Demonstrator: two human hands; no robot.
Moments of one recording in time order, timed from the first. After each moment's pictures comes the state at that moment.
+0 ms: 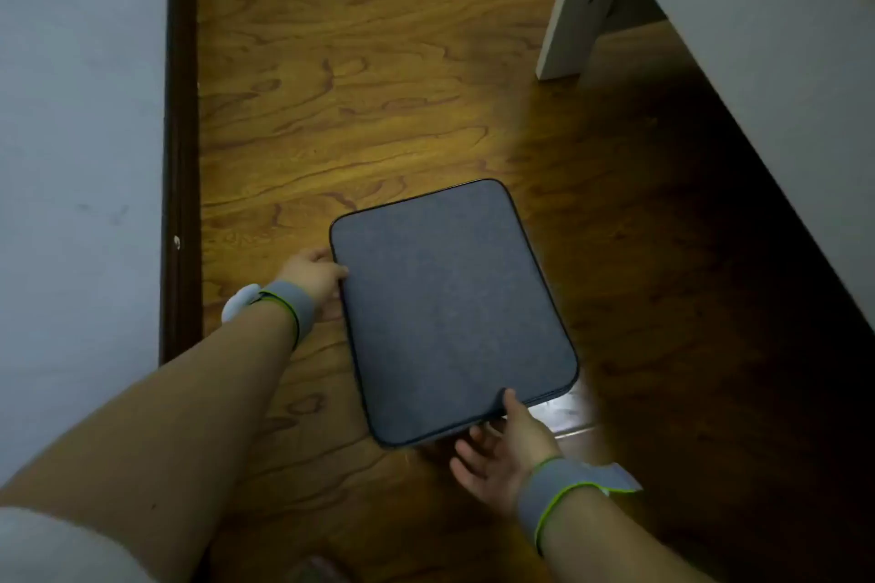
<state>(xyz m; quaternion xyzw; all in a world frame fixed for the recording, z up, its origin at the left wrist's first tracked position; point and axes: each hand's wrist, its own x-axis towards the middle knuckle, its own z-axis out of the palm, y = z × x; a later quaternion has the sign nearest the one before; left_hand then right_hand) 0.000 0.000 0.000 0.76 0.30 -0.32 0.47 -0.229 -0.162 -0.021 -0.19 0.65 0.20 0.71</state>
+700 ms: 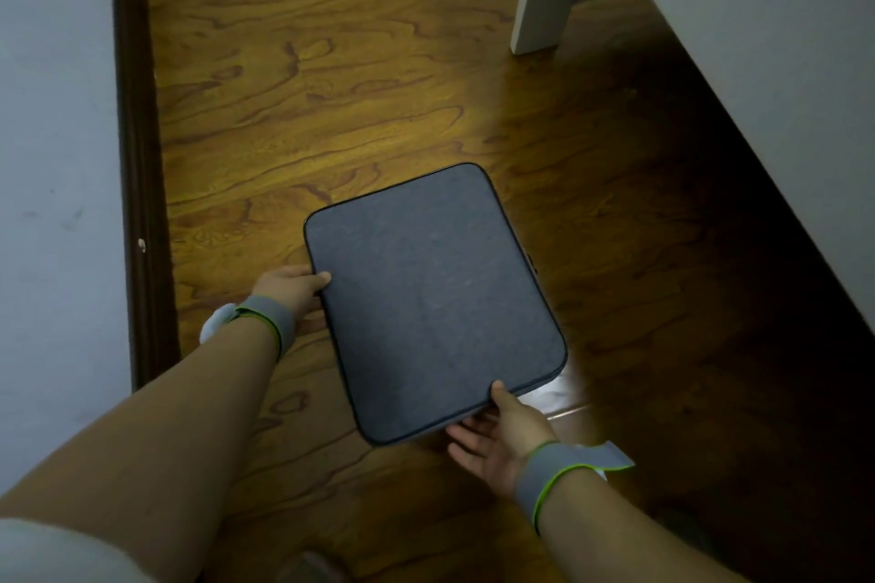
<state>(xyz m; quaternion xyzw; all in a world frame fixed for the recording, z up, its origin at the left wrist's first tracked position) -0.010 0.002 -0.028 0.74 0.32 -0.31 0.50 -0.232 -0.175 -0.036 -0.22 0.65 0.18 0.71</state>
